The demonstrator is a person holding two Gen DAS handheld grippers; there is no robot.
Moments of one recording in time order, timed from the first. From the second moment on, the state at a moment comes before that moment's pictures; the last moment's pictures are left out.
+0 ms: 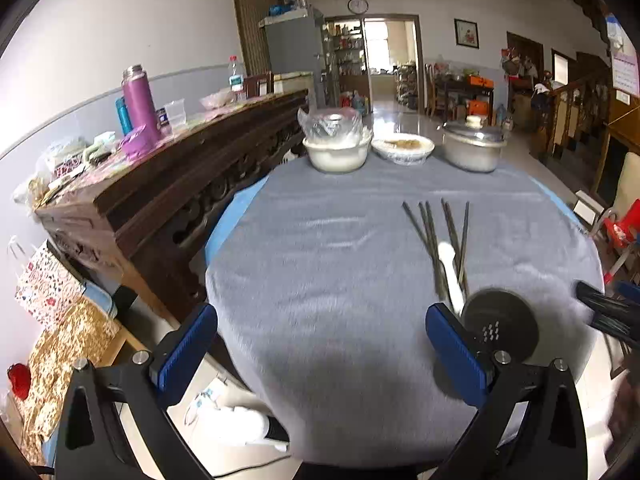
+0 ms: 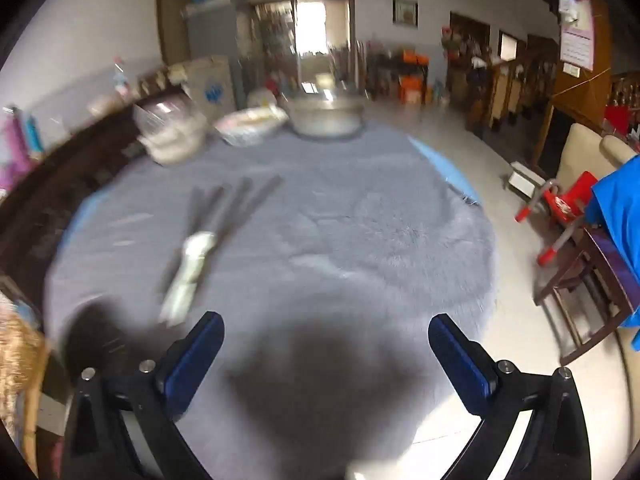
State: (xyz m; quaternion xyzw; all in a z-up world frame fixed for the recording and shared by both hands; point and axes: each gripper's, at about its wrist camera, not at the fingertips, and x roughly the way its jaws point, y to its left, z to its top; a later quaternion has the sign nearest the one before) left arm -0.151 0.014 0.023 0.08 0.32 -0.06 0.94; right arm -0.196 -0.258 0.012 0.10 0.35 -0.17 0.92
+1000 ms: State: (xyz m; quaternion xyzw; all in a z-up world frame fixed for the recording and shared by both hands) left arm -0.173 0.000 0.029 0.11 0.31 -0.11 0.94; right arm -0.244 -0.159 0.052 0.00 0.30 -0.18 0.94
